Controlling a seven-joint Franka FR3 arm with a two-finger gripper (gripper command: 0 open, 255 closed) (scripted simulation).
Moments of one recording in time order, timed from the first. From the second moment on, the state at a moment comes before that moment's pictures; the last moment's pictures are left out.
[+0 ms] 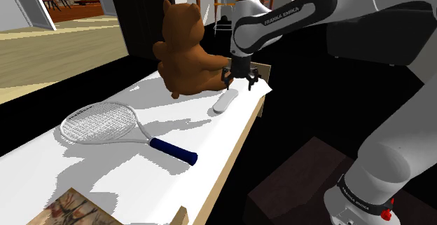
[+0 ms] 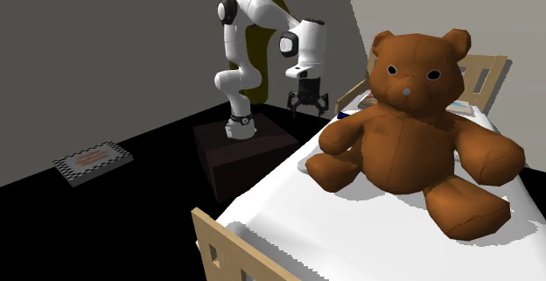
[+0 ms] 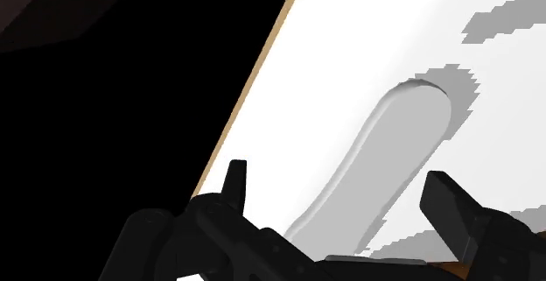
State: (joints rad) arm -0.15 -0.11 0.31 -2.18 0.01 2.09 0.86
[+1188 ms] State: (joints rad) arm -0.14 0.30 0.28 -1.94 -0.12 2.21 1.24
